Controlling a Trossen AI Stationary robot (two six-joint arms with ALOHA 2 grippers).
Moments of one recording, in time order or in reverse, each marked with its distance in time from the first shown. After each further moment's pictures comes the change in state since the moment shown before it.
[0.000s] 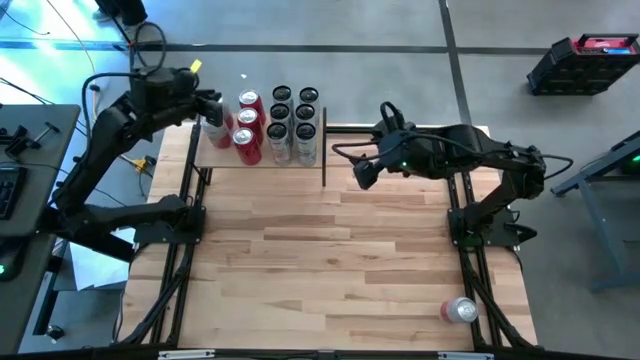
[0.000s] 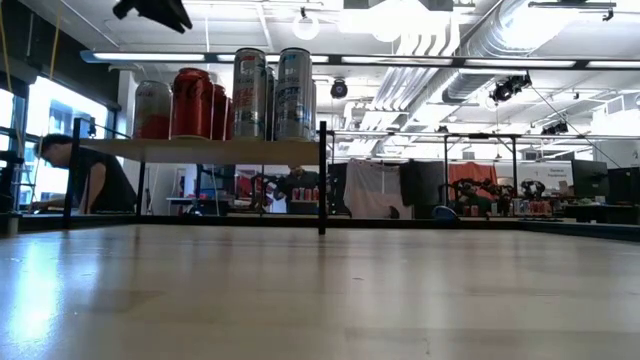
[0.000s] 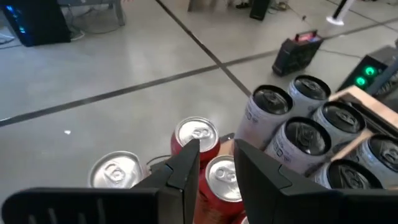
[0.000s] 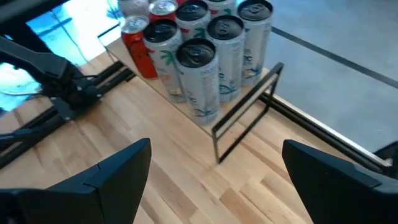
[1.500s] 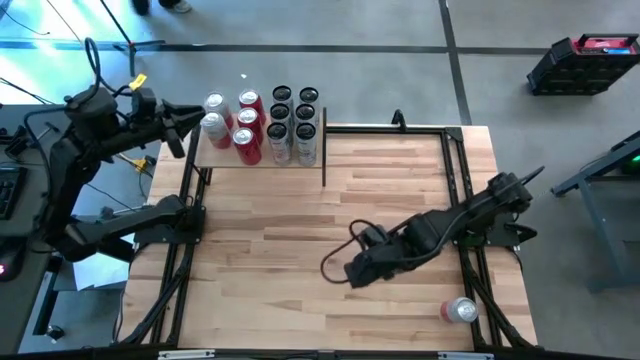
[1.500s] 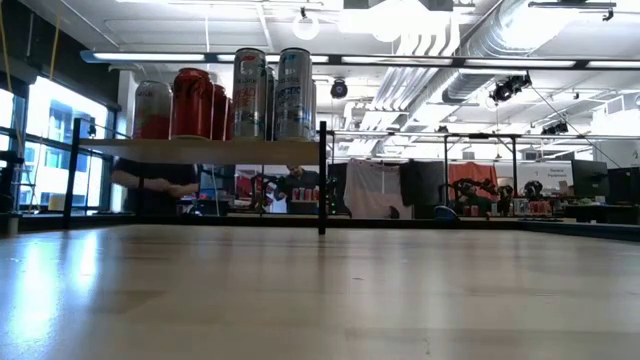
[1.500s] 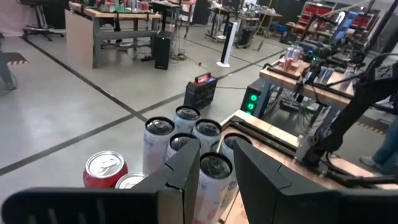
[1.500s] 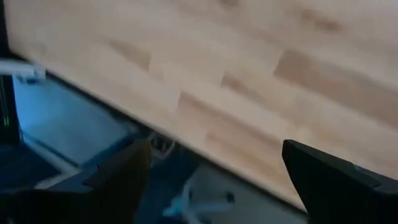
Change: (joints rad) left arm -0.027 -0.239 -0.001 0.034 0.357 0.052; right arm 0.400 0.151 -0.265 0.039 -0.586 0.995
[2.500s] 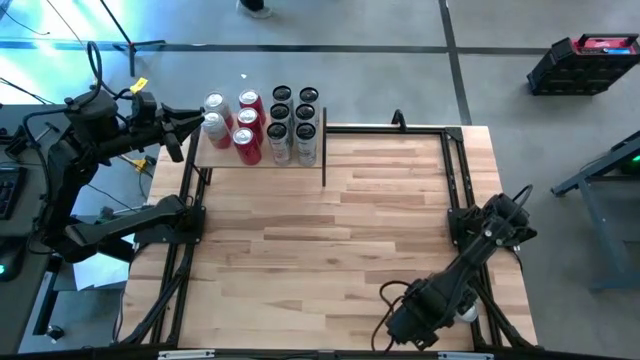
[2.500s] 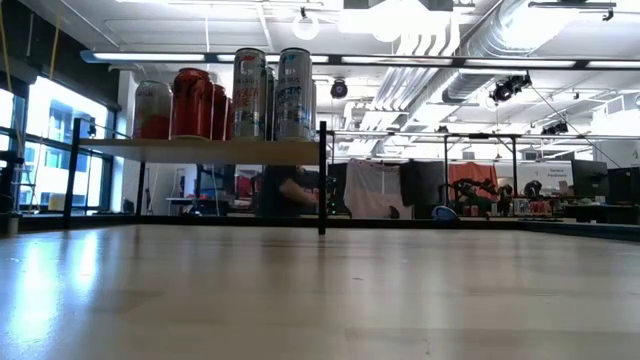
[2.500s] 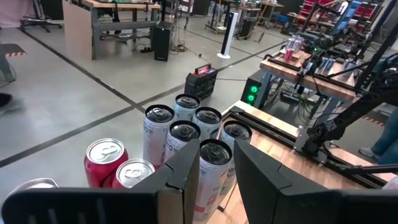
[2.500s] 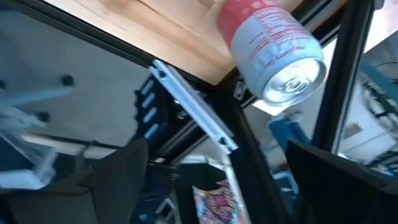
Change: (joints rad) left arm 0.000 -0.016 0.000 -0.056 0.004 0.010; right arm 0.296 0.155 -0.024 -0.368 -0.584 -0.021
